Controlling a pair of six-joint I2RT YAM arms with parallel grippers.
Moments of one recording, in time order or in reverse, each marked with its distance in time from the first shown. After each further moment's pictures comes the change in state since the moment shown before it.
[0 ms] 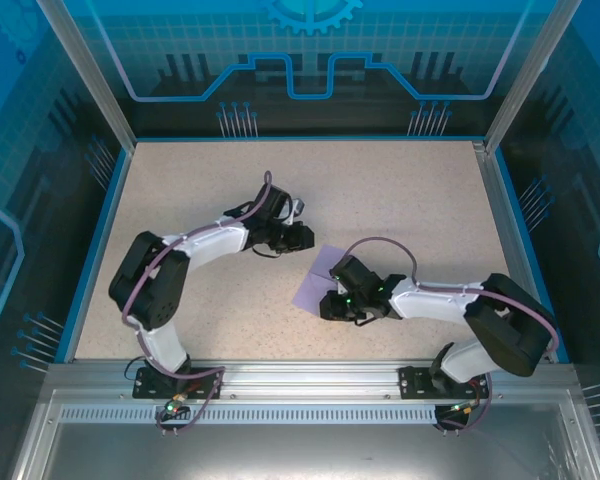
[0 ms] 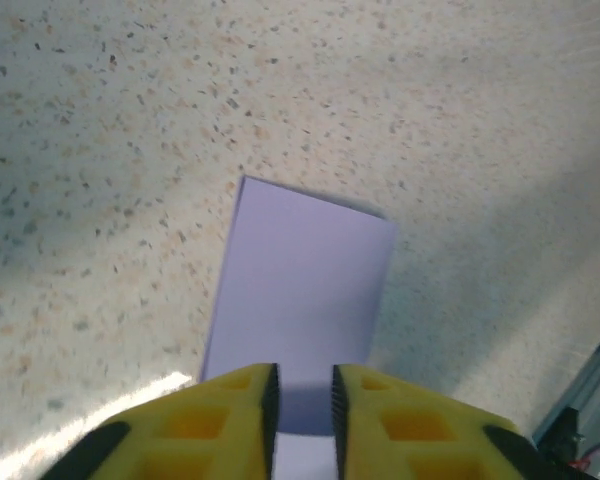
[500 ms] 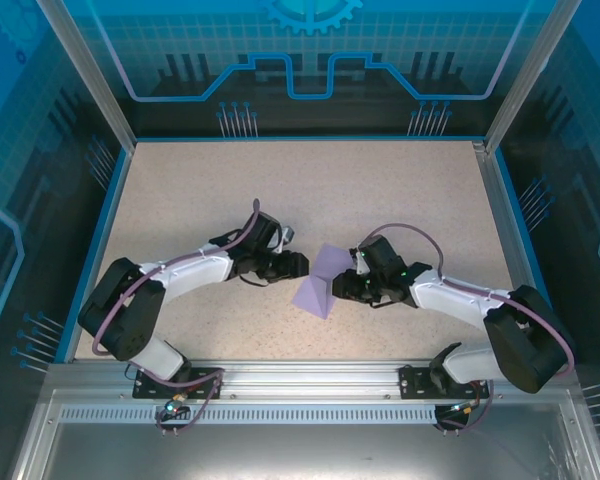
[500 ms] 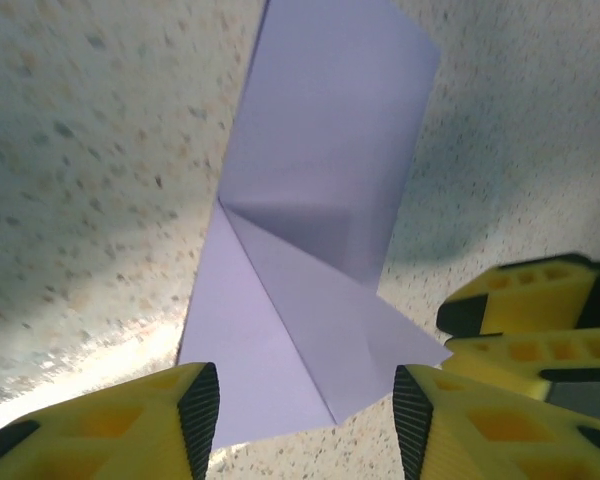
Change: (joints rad) left arm -0.074 -0.188 -0.270 0.033 0.002 -0.083; right arm -0.212 -0.086 0.002 -0.009 -0.118 -0.071
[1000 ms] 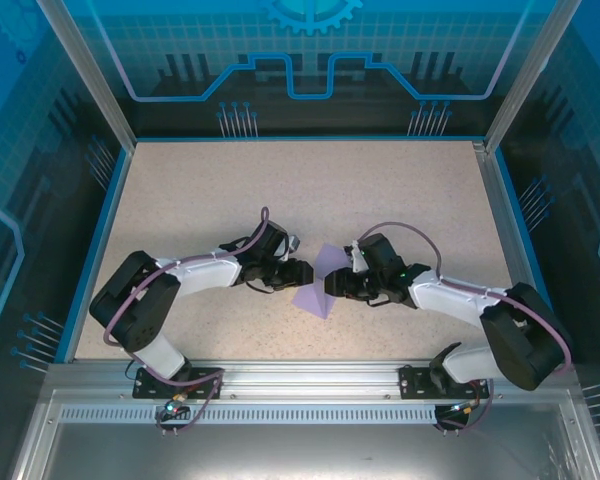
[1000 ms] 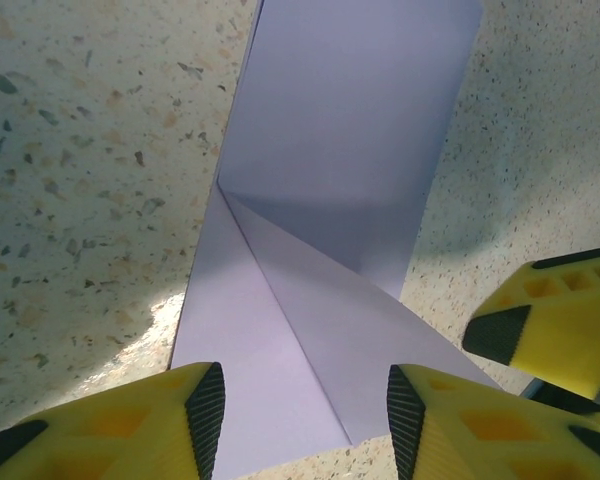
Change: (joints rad) left arm -0.029 0.071 -0.031 0.095 -0.001 -0.029; right arm 0.003 0.031 -0.017 0.114 -0.068 -0.018
